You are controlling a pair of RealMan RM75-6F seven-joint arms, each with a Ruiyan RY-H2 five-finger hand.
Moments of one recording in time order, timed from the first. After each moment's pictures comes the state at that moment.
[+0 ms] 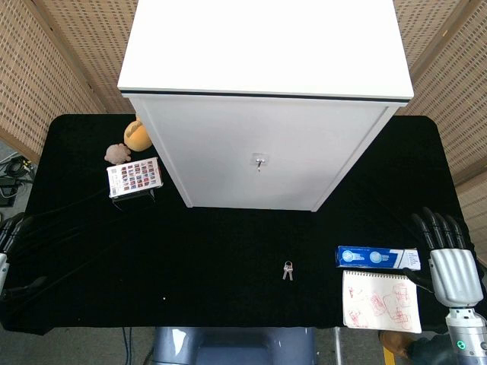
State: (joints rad) left arm -0.04 -0.93 0.01 -1.81 1.55 1.51 -0.02; right arm 0.09 -1.13 0.06 -1.64 -1.55 1.56 -0.08
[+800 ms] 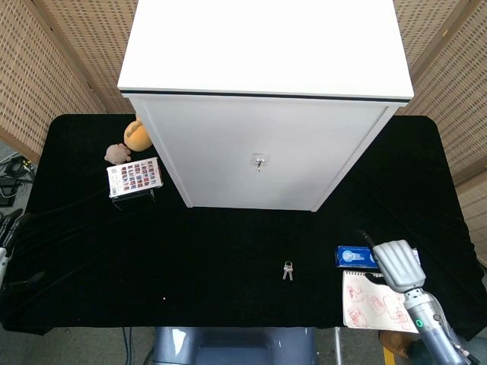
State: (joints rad) left arm -0.06 -0.94 -0.01 -1.79 1.49 1.45 -0.03; right arm 0.28 -1.17 0.04 -1.65 -1.53 1.15 -0.16
